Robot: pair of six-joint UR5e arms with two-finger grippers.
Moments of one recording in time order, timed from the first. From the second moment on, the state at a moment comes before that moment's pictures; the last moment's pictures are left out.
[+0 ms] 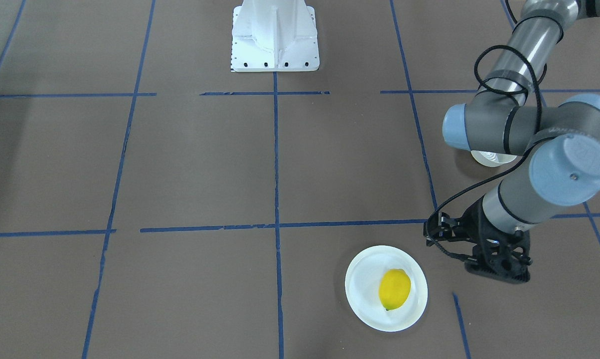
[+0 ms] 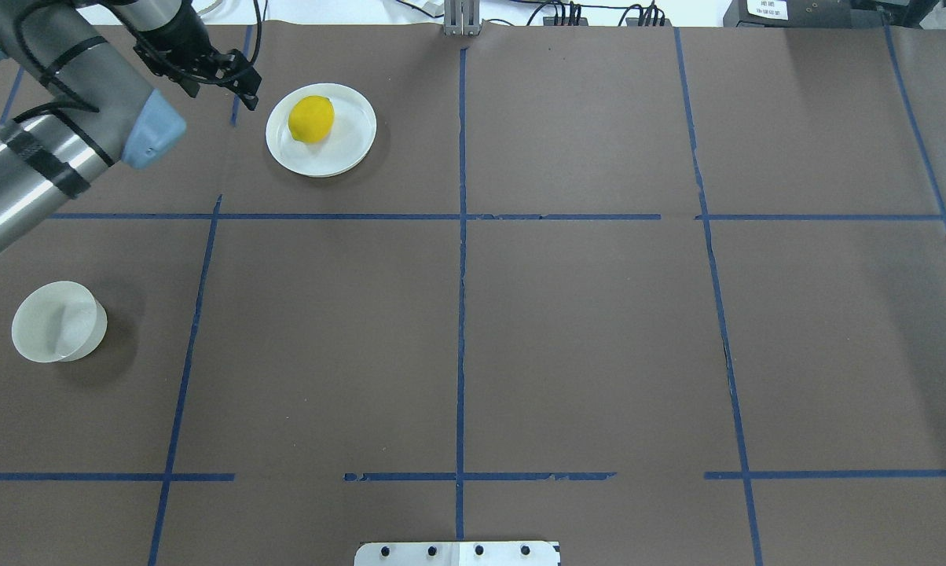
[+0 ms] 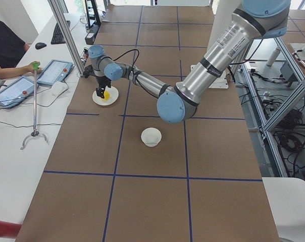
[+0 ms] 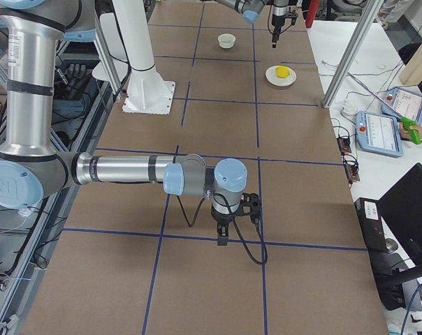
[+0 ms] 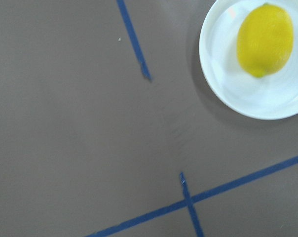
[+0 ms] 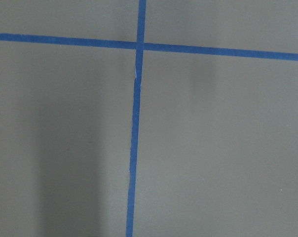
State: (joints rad) left arm -1.04 -2.34 -1.18 -1.81 -2.23 -0.51; right arm 1.54 -1.71 1.75 -1.64 2.28 -0.04
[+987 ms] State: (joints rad) left arm -0.95 -2.55 -0.71 -2.19 -2.15 -0.67; right arm 1.54 -1.71 1.75 -1.64 2.28 -0.04
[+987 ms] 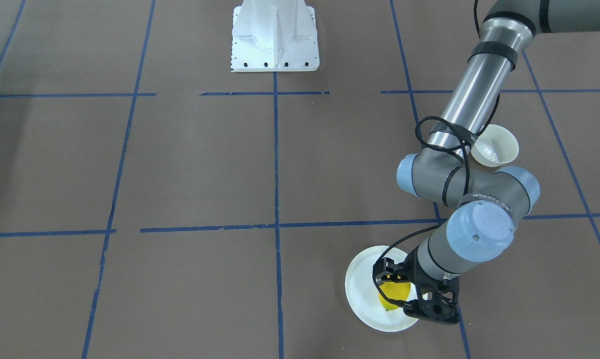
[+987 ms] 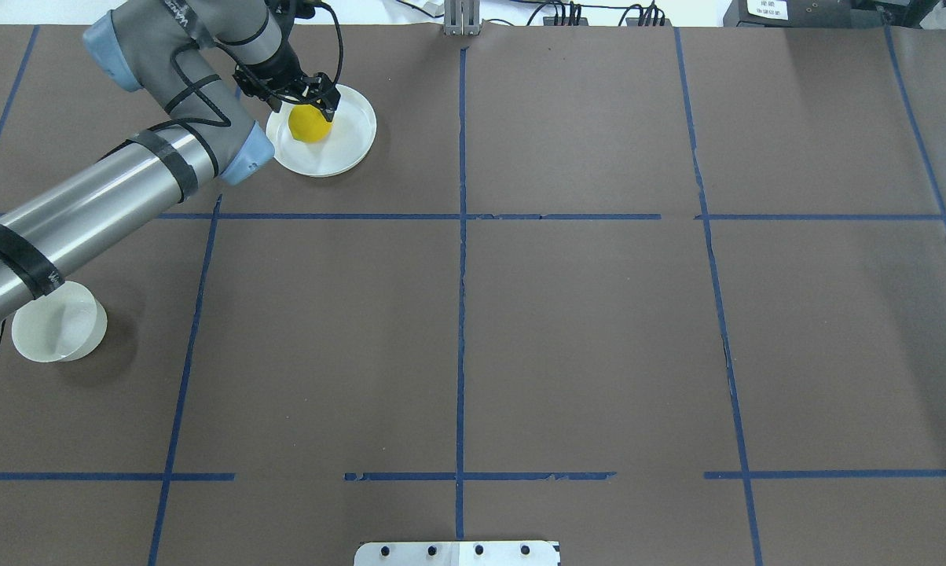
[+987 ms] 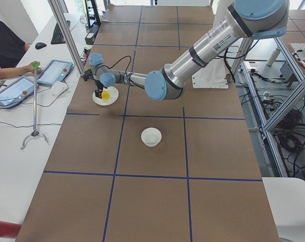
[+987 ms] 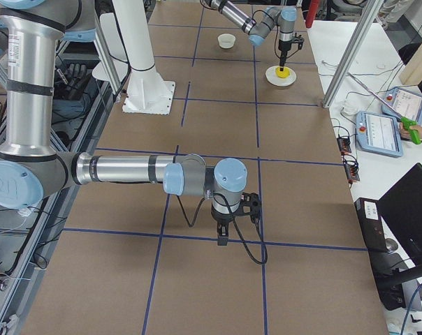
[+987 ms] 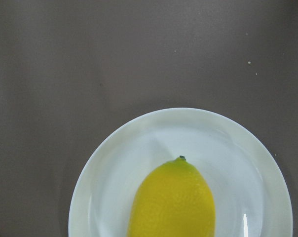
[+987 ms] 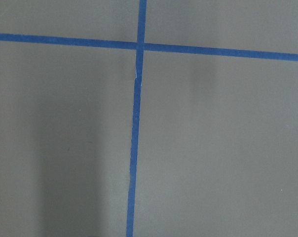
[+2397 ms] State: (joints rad) left arm -1.04 -2.28 -1.26 -1.88 -2.24 -0.74; right arm 1.54 -1.71 1.75 -1.64 2.28 -0.04
